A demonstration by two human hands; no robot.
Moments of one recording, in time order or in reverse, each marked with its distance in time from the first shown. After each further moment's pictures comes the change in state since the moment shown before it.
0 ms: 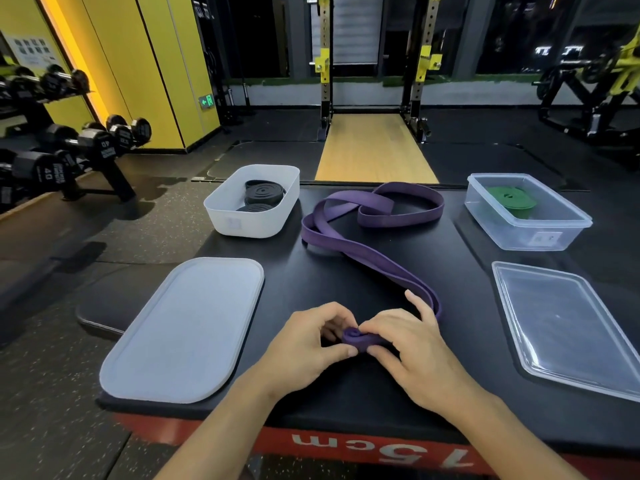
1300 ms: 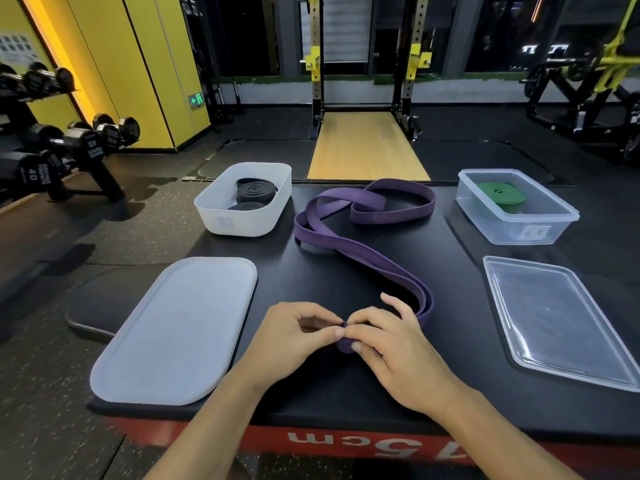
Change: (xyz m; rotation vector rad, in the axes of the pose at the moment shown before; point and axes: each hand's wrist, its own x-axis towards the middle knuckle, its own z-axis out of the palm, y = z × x) left_hand -0.004 0.004 -0.010 -0.192 0.103 -0.086; right_hand -0.001 -0.013 0.005 -0.011 -0.003 -0.076
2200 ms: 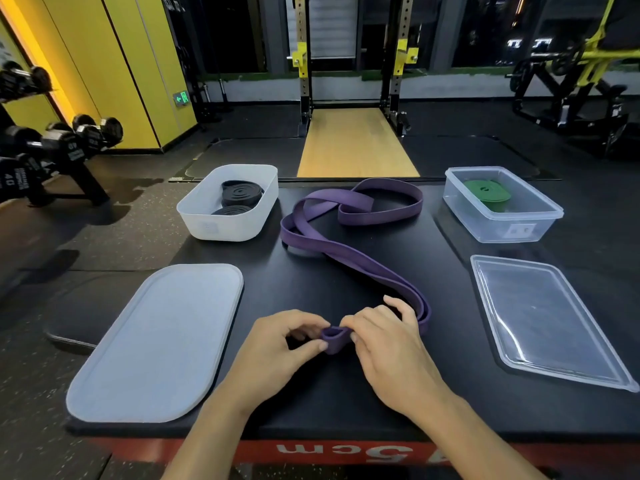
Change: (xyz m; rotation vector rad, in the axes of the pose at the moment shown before) left_hand -0.002 -0.011 0.000 0.232 0.026 0.146; right_hand 0.003 0.001 0.008 -0.177 0.094 0.164
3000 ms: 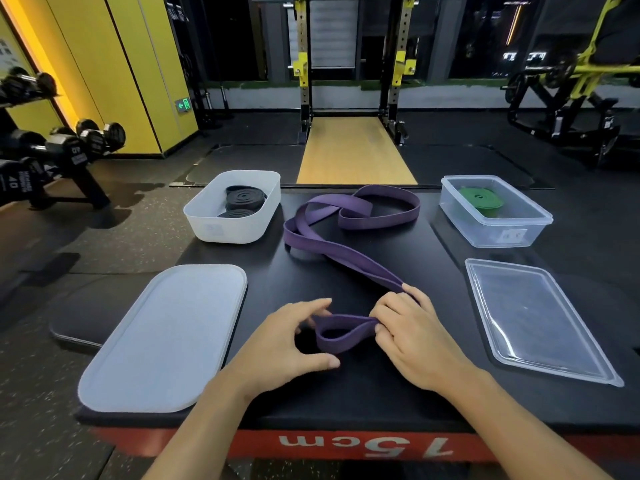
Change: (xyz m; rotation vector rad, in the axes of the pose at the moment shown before) left_hand 0.006 0.000 -0.007 0.160 -0.141 -0.002; right_hand 0.004 0.040 -0.019 -0.074 -0.053 -0.022
